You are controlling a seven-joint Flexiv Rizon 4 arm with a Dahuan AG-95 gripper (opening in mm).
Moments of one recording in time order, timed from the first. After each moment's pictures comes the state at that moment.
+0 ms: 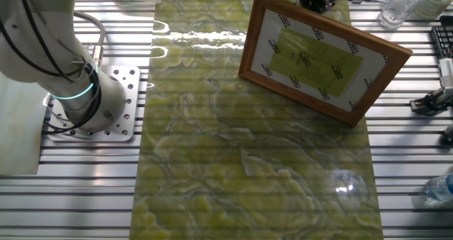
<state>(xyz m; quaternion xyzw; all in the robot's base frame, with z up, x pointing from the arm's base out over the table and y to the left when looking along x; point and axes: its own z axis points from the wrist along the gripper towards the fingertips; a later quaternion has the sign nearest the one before) 0.597 0.239 0.041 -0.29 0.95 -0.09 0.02</state>
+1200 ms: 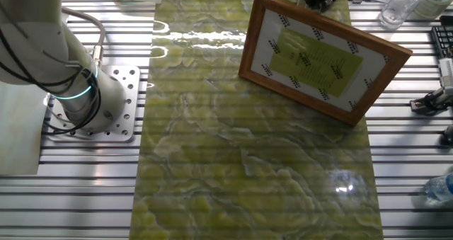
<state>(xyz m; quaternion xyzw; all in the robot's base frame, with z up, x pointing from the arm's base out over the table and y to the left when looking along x) 0.574 0.231 0.110 -0.21 0.98 0.00 0.02</state>
